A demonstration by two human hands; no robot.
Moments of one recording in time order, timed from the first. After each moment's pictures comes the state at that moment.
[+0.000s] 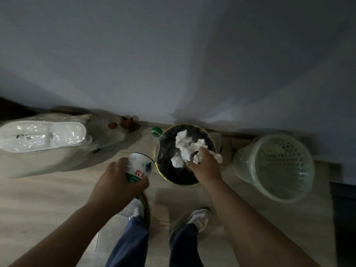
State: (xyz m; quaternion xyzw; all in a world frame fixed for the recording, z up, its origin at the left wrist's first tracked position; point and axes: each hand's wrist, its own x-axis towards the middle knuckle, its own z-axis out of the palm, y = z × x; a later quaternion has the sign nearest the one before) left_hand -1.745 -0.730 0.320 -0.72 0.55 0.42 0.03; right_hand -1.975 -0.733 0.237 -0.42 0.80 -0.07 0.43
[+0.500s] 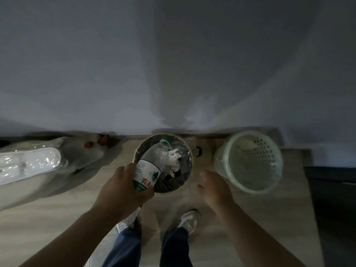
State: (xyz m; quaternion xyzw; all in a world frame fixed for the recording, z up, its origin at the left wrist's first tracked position) left_hand -1.821 -0.749 0.345 -0.64 0.66 0.39 0.09; right_hand -2.060 -0.676 0.275 -0.48 0.79 0.08 0.37
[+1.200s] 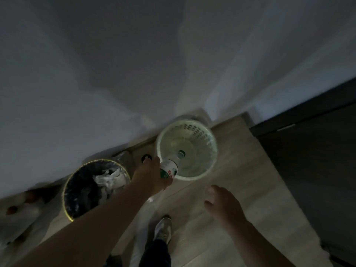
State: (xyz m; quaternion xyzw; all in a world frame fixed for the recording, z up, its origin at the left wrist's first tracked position) left_hand -2.120 -0.714 0.310 -0.42 0.81 0.36 0.20; right_hand -2.240 -0.521 0.312 -0.31 0.88 0.04 0.37
